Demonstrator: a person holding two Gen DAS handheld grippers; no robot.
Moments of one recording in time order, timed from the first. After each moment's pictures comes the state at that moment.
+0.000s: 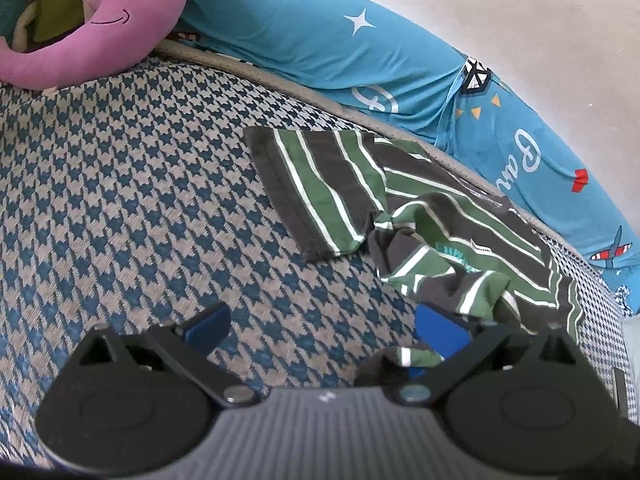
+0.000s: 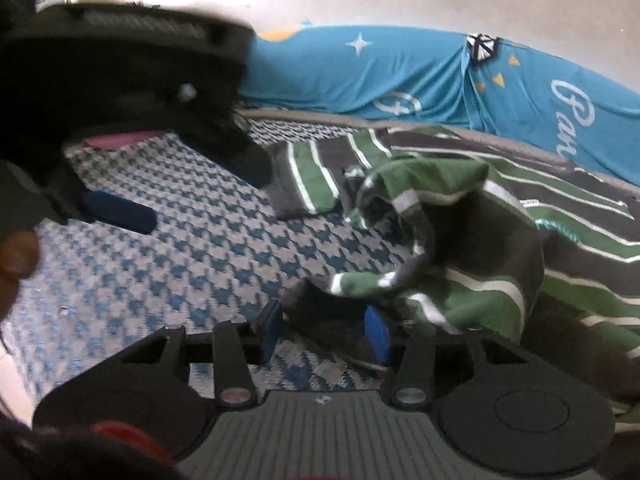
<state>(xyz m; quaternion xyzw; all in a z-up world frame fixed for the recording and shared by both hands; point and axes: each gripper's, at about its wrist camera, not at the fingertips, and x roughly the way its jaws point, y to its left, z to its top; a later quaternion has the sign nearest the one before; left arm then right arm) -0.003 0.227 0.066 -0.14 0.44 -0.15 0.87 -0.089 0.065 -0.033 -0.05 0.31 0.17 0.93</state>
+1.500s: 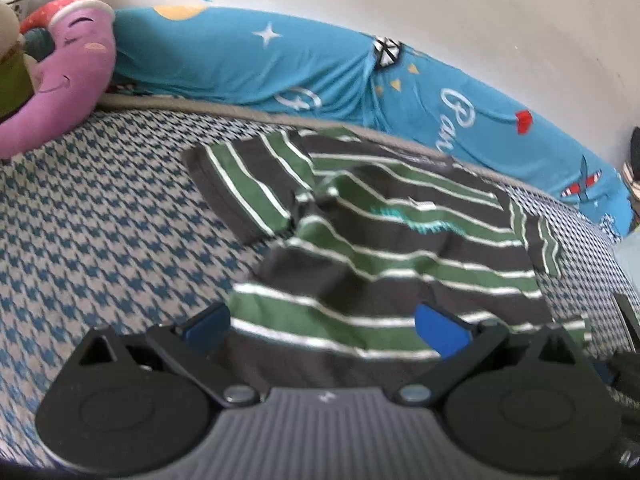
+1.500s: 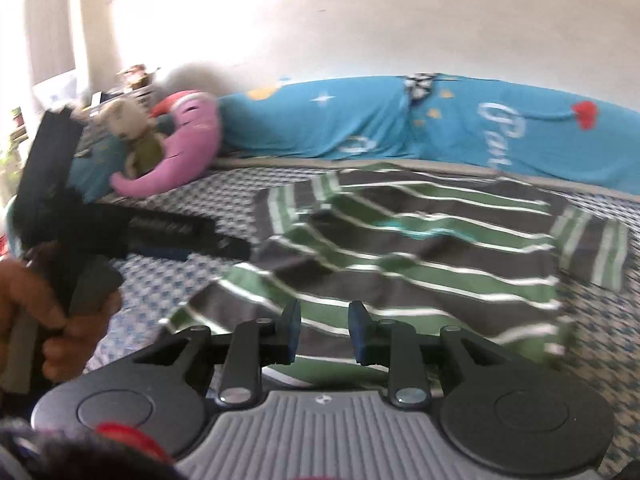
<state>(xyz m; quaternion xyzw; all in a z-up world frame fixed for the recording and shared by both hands) -0.062 0.178 0.081 -0.04 0.40 -0.21 0.89 -0.176 -0.058 0.065 0.01 0.30 0.18 0.94</state>
